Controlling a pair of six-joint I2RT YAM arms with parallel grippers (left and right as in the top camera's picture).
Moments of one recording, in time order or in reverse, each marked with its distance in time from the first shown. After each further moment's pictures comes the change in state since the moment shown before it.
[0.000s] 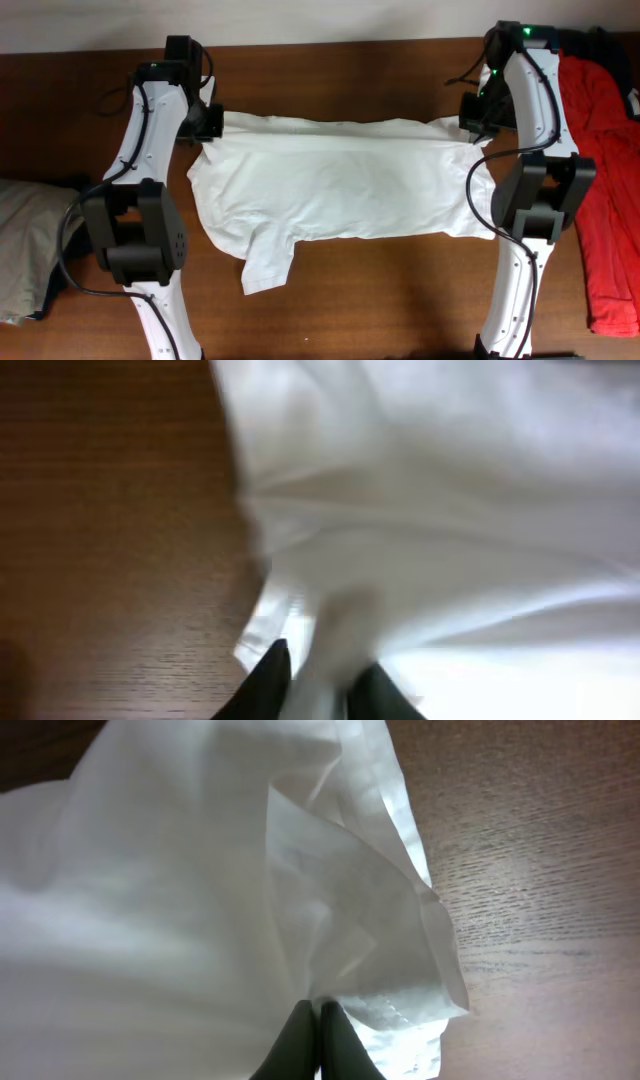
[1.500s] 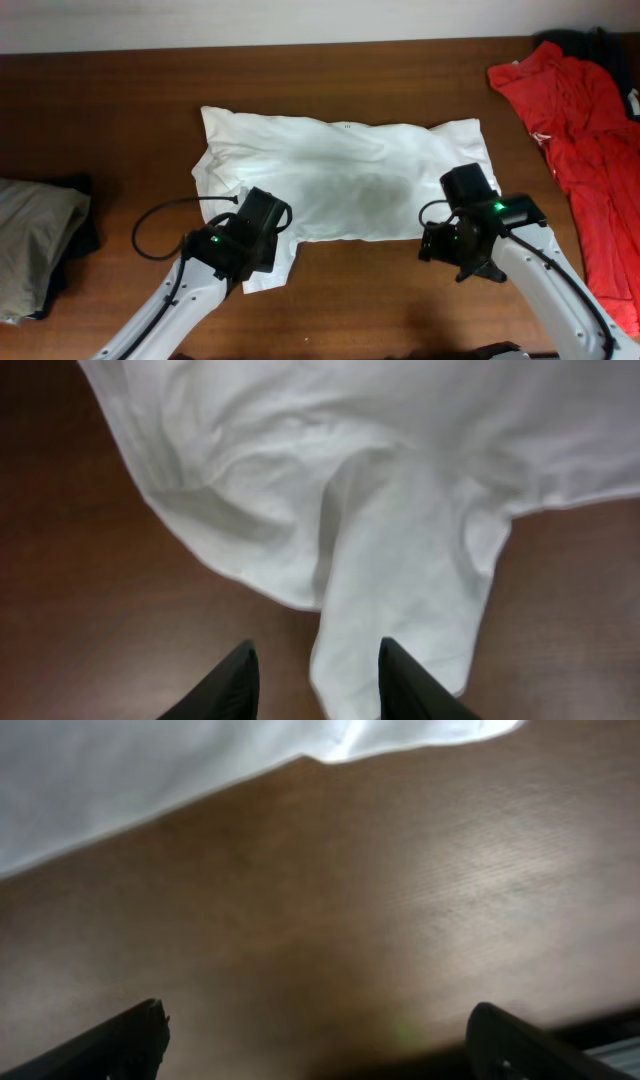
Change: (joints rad) left arm -0.507 -0.931 -1.125 0.303 -0.198 -0.330; right arm 0.306 -1.160 -1.503 0.496 0.080 0.381
